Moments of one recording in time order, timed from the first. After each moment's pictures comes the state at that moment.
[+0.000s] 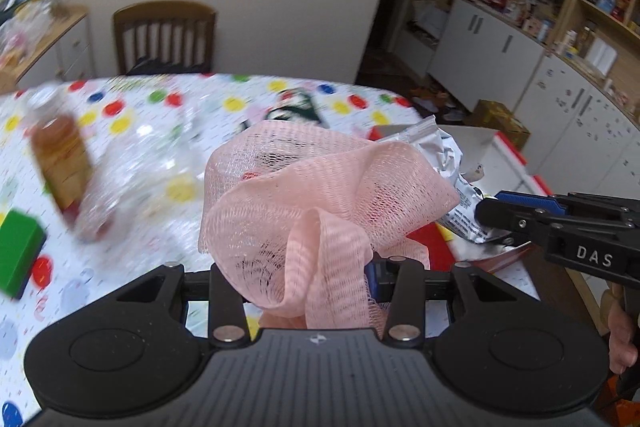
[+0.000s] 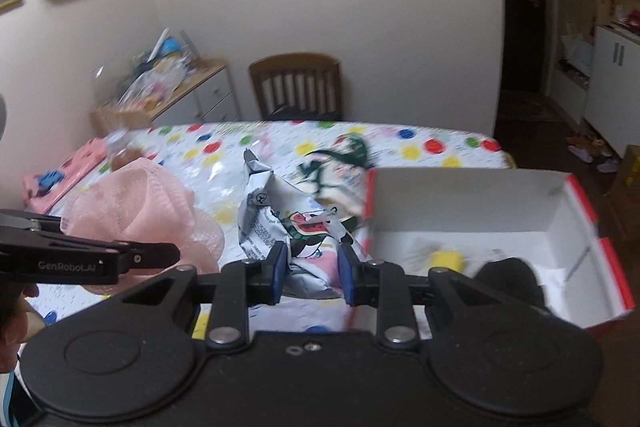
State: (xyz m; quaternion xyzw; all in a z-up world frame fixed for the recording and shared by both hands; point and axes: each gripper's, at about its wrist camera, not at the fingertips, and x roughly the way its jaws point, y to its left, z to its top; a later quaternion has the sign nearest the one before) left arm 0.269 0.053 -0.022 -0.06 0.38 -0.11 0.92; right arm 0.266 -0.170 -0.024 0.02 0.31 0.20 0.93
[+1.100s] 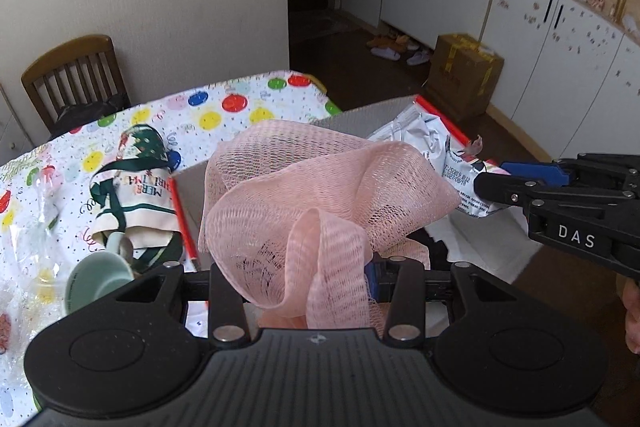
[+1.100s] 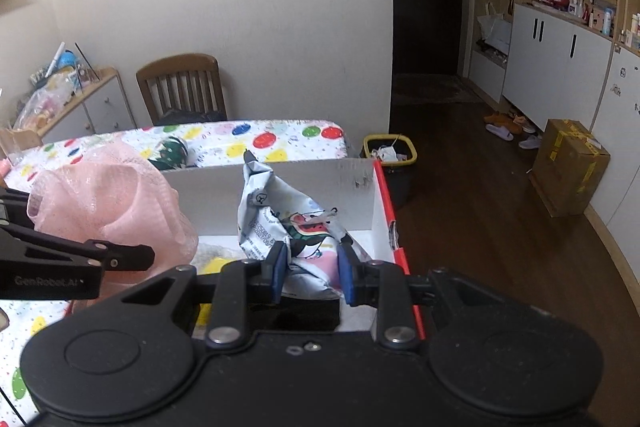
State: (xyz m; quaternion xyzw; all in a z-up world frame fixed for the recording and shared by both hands) left arm 0.377 -0.160 -0.050 0.07 0.42 -0.15 0.89; right arm 0.339 -0.334 -0.066 0.02 0.34 0.10 0.94
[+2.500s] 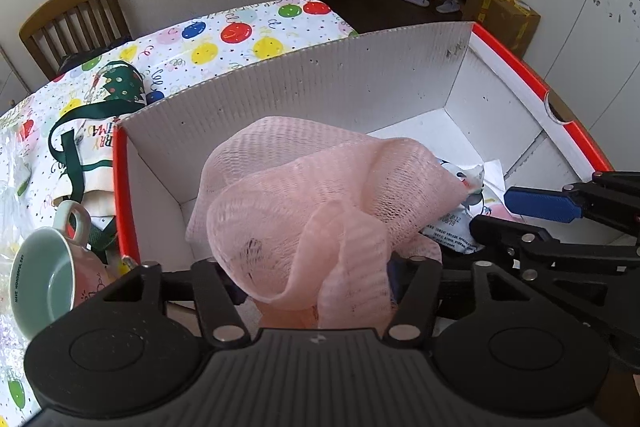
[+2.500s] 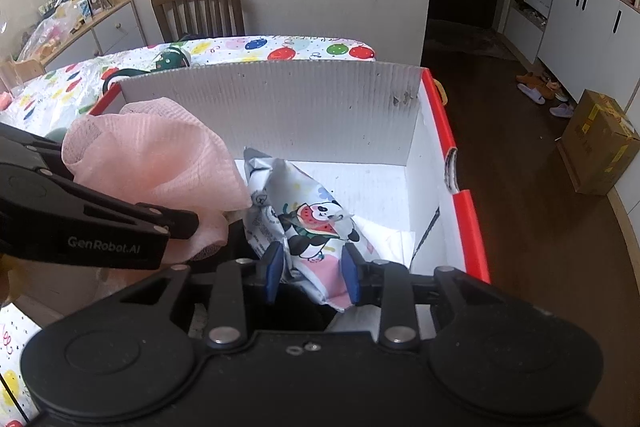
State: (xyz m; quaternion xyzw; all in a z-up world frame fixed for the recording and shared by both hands) left arm 0.426 -0.181 -0.112 0.07 0.49 -0.11 0.86; right arm 0.378 -0.323 -0.126 -0.02 0.42 0.14 0.90
